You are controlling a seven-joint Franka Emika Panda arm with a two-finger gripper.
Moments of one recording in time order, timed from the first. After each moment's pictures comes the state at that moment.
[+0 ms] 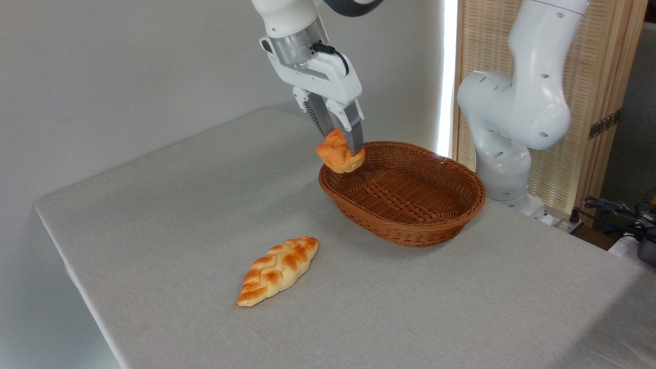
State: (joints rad) arm -0.26 -0.42 -0.09 -2.22 -0.12 1.52 0.47
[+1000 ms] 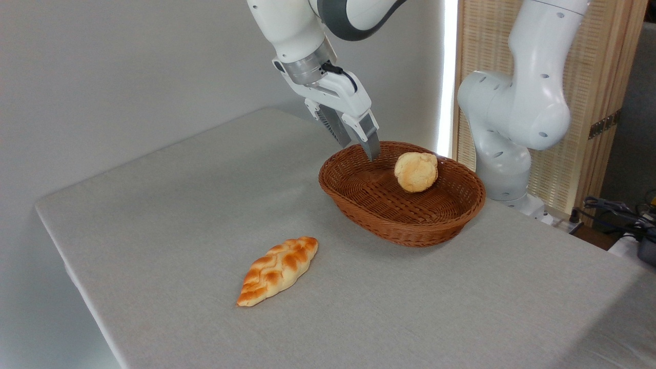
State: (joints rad) arm -0.27 -0.42 -0.12 -2.30 -0.16 1.51 0.47
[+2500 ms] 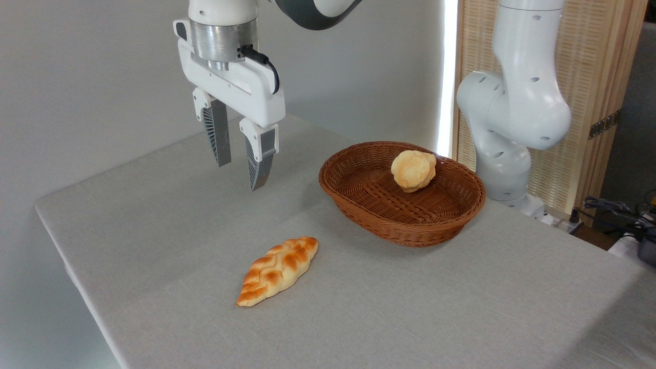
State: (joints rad) arm -0.24 -0.11 0.06 -1.85 -0.15 1.85 0.55
